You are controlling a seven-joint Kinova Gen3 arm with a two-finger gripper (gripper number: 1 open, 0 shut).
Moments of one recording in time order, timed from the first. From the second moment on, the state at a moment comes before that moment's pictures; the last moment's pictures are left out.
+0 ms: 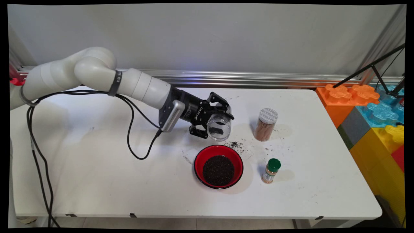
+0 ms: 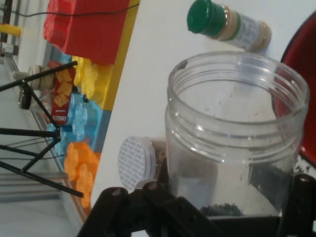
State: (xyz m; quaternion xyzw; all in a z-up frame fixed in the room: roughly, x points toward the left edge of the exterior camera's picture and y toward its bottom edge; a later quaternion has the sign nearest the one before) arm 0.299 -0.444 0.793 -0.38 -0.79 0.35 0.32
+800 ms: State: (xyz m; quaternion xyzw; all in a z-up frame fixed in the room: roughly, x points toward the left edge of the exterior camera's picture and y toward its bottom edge) arm 0.285 -0.455 0.791 -0.51 -0.73 0.41 0.23
